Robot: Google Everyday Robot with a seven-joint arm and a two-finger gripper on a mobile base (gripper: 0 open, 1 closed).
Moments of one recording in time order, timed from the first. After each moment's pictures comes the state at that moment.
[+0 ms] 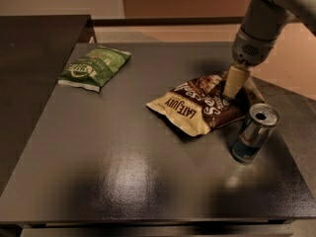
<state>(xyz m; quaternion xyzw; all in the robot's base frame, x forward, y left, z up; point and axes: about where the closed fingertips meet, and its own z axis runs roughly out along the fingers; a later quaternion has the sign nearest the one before) 0.573 -0.215 0.867 -0.50 0.86 0.02 0.06</state>
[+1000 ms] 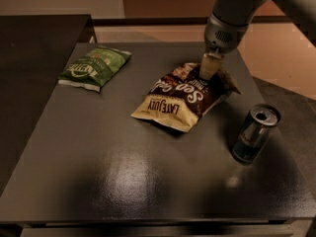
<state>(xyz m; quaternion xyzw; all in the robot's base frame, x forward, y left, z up) 0.583 -0.142 0.899 -0.56 0.82 0.03 0.10</state>
